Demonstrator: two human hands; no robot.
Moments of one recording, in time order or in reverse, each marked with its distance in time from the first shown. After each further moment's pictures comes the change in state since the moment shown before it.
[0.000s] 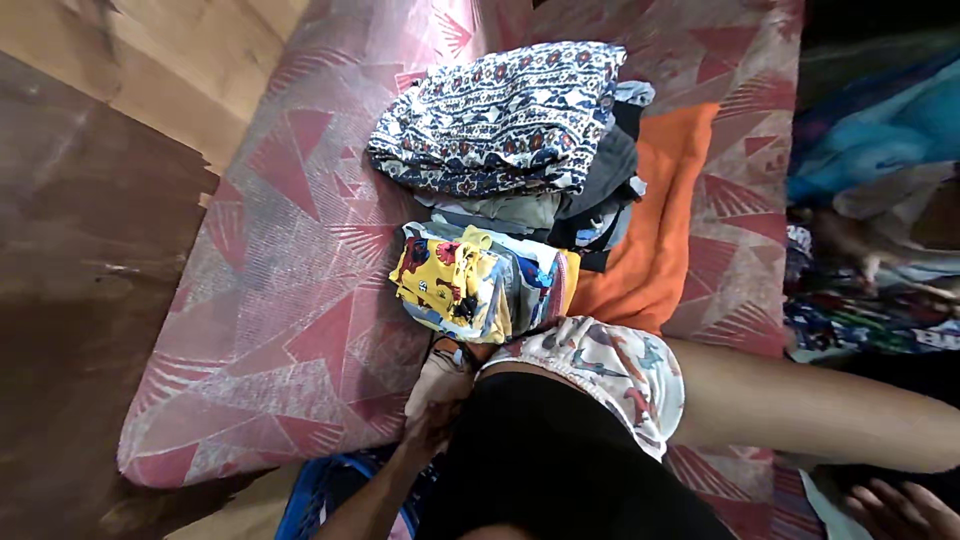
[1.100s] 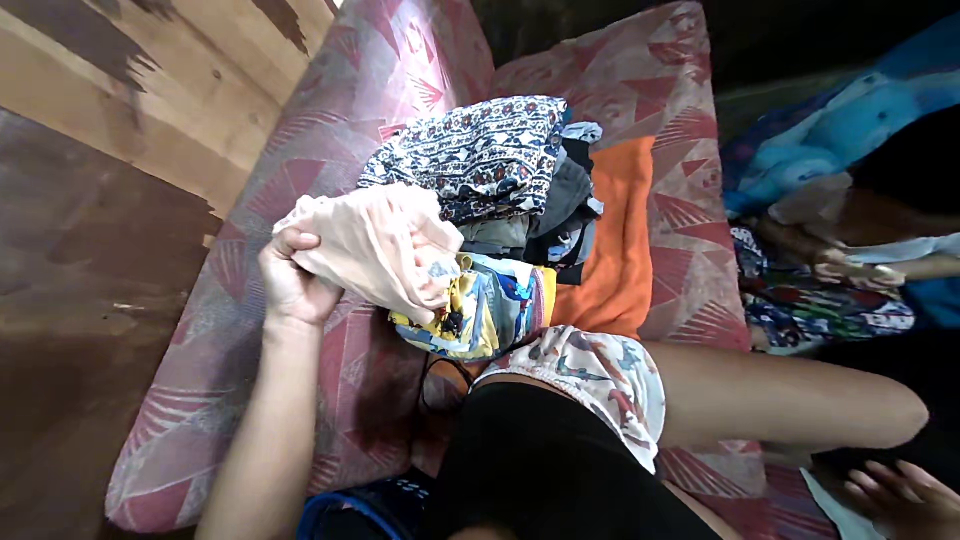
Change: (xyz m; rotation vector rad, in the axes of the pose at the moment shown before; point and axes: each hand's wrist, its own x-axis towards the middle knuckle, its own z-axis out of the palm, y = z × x) left_hand -0.190 0.321 0.076 -0.257 -0.373 1.103; right_hand -0.013 -0.016 0.022 0.029 0.225 -0.008
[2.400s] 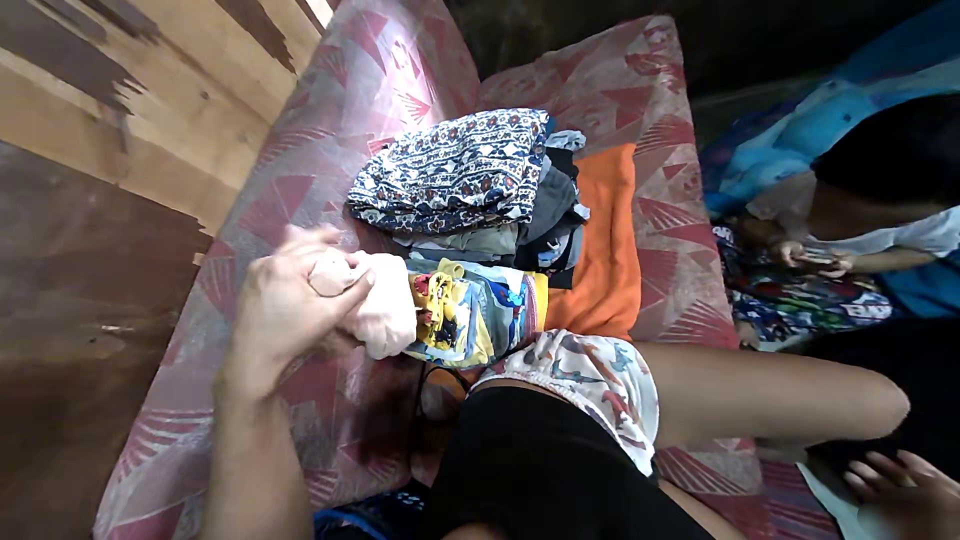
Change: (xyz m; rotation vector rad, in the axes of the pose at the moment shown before) left_hand -0.040 0.045 0.012 1.532 -0.280 0.405; right_hand 0.010 0.007 -0.010 0.021 -0.042 -0.076
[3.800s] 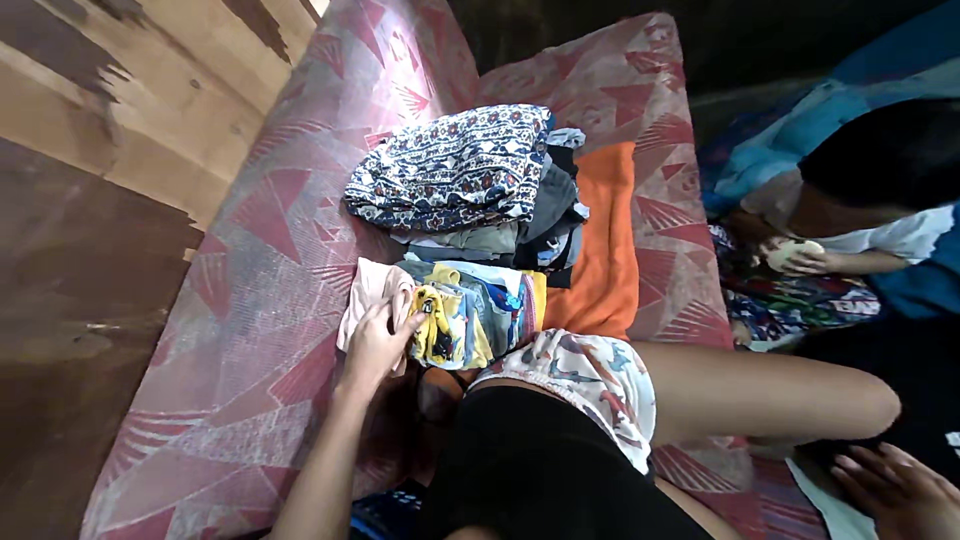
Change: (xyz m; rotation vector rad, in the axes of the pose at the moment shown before) left_hand -0.031 -0.032 0.128 -0.231 -0.220 -0.363; right_hand 0.002 -0.008 0.010 -0.068 0.030 0.082
